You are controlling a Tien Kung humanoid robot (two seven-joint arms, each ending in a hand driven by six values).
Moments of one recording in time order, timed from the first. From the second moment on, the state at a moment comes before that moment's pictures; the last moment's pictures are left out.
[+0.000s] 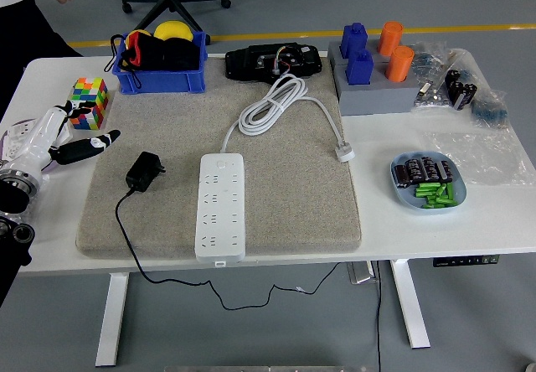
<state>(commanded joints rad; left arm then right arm) -0.20 0.27 -1.48 -1.31 1.88 0.01 0.16 -0.02 -0.25 1.23 0.22 -1.04 0.05 -0.09</state>
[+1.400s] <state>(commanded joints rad) -0.18 0.26 -1.53 -1.33 1.87 0.00 0.17 -0.03 -0.24 1.27 0.23 -1.05 0.05 -0.09</state>
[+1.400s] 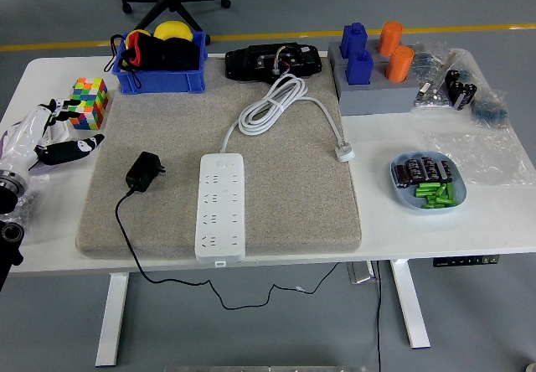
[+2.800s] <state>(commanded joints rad) -0.19 0.26 -1.52 -1.35 1.87 0.00 0.17 -0.02 -0.25 1.26 0.23 -1.05 0.05 -0.09</state>
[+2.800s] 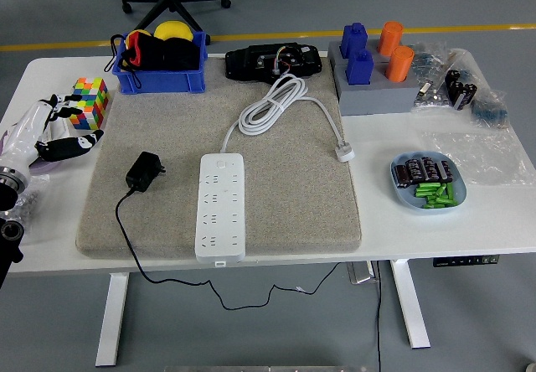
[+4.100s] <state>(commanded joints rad) -0.18 0.26 -1.52 -1.36 1.87 0.00 0.17 -0.03 -0.24 1.27 0.23 -1.05 0.05 -0.09</state>
